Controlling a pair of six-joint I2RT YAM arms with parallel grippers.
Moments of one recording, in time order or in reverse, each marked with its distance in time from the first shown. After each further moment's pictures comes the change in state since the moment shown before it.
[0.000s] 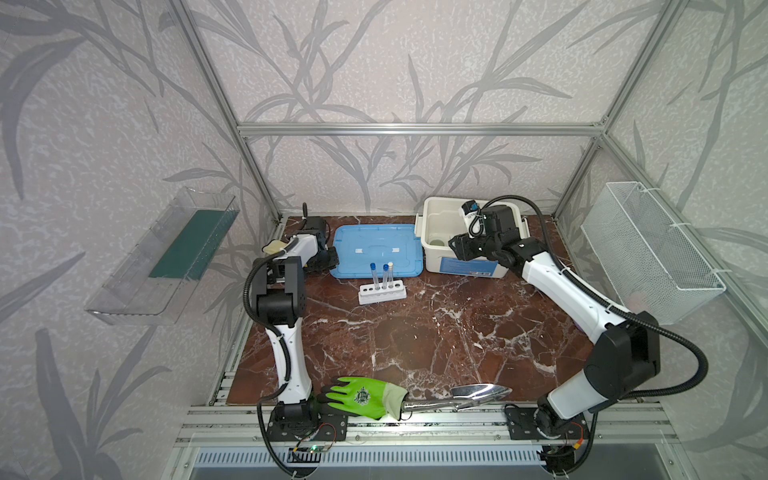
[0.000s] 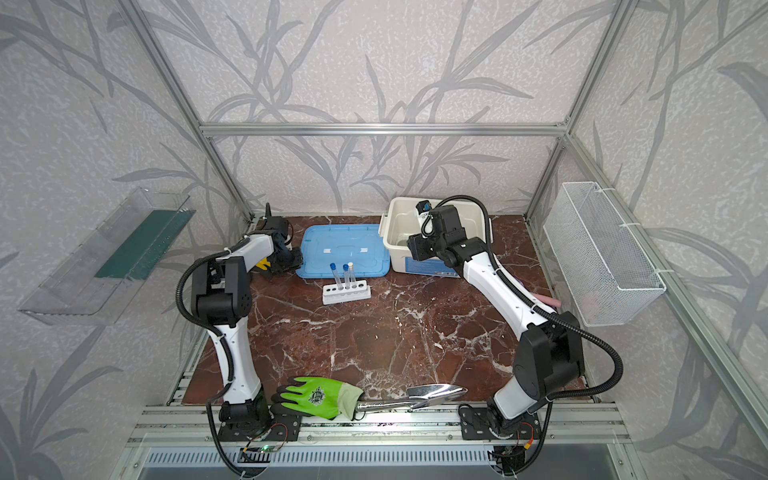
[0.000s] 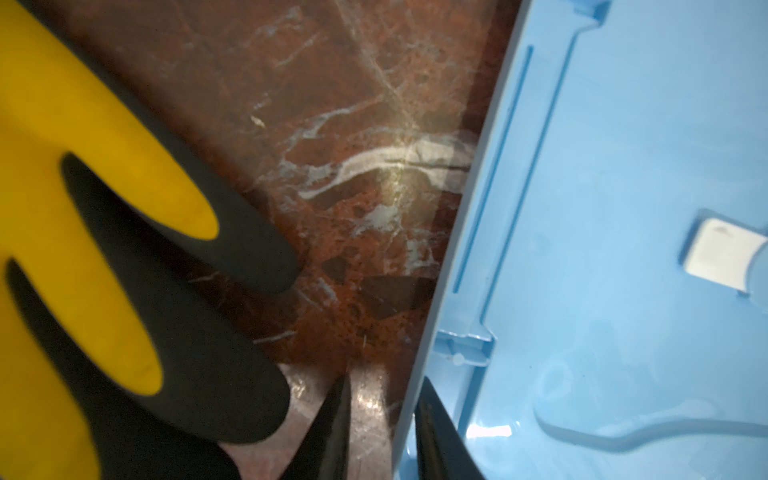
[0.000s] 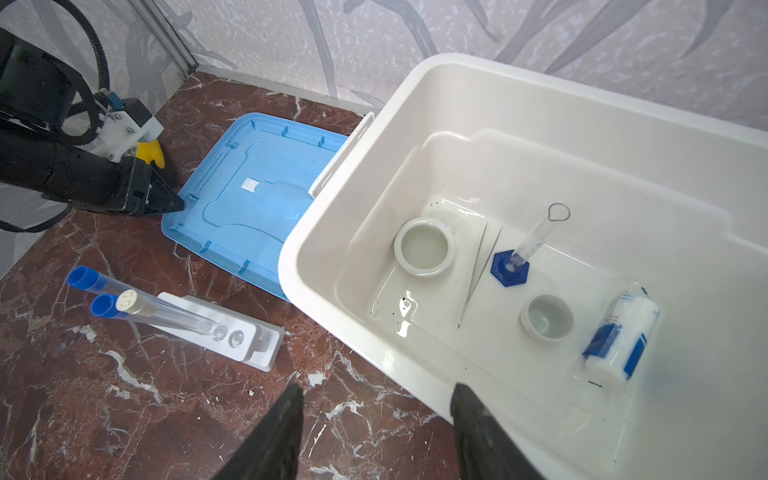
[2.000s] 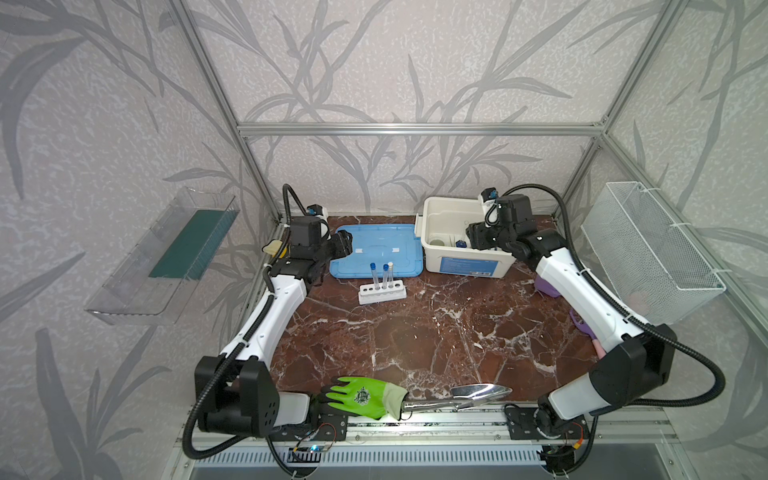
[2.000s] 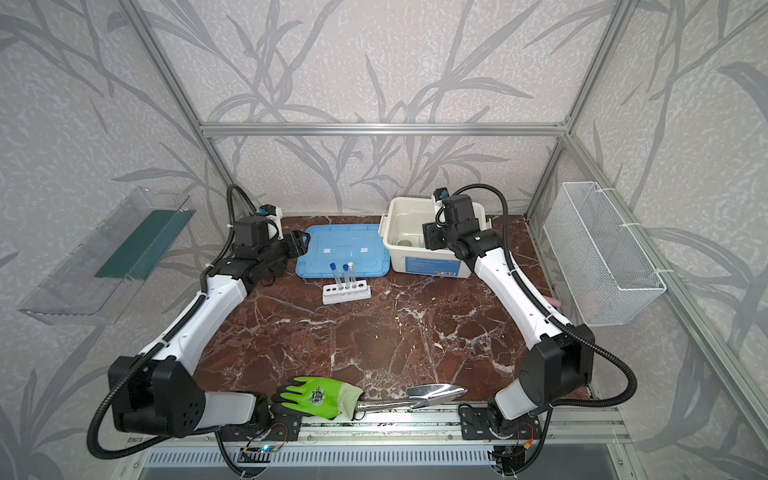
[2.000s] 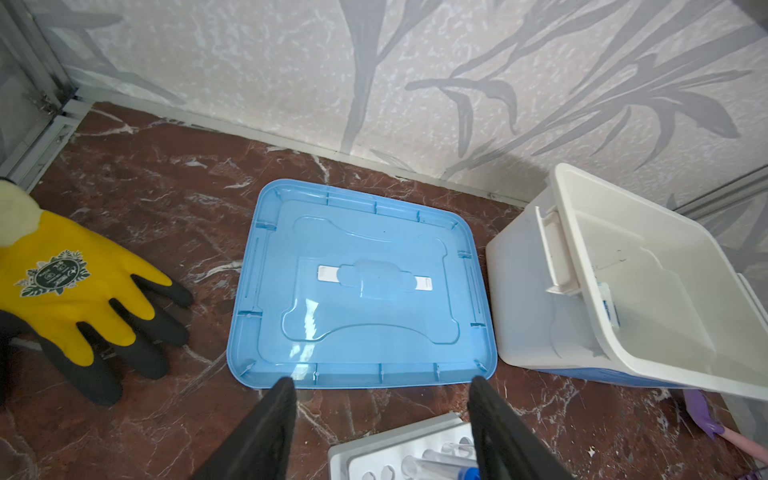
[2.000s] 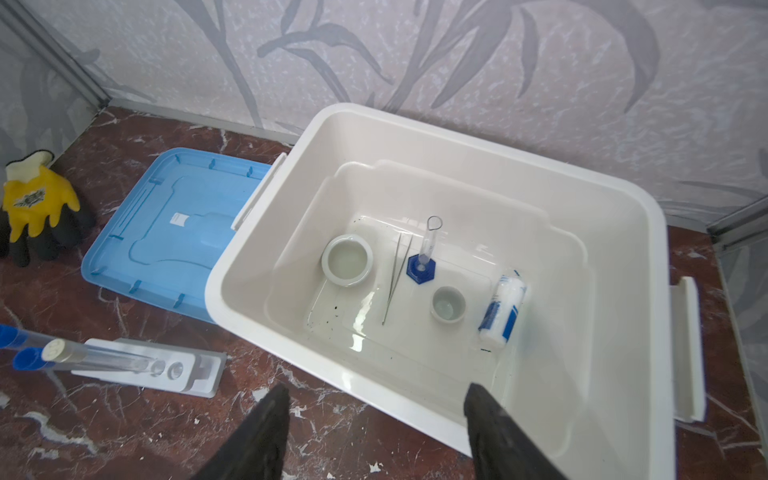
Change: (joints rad) left arm -0.109 -0.777 -0.499 0.409 0.124 -0.108; right arm -0.033 -0.049 0.070 -0.115 0.149 -0.005
